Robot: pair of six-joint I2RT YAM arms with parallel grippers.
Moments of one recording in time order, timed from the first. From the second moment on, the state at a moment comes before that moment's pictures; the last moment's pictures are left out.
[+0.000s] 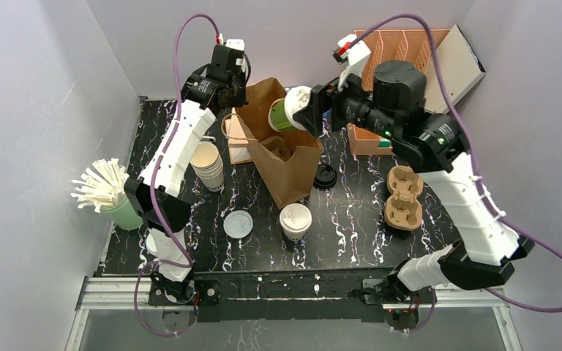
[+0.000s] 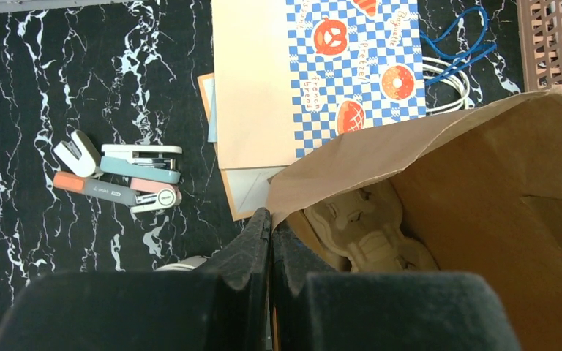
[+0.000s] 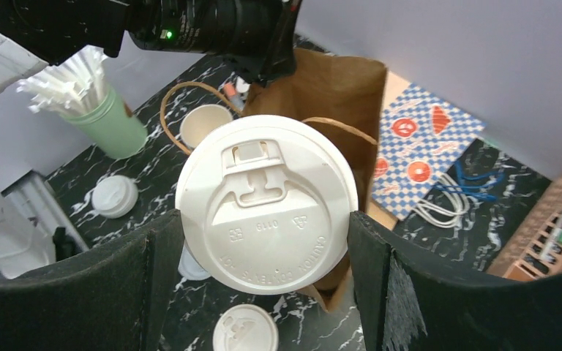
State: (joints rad) left arm -0.44 1.89 2.21 -0.99 -0.30 -0.21; right arm 0.77 1.38 2.00 -0.82 -0.05 0.09
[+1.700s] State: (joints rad) left arm -0.44 1.21 1.39 -0.34 0.06 -0.30; right arm 1.05 1.41 1.30 -0.37 0.45 -0.03
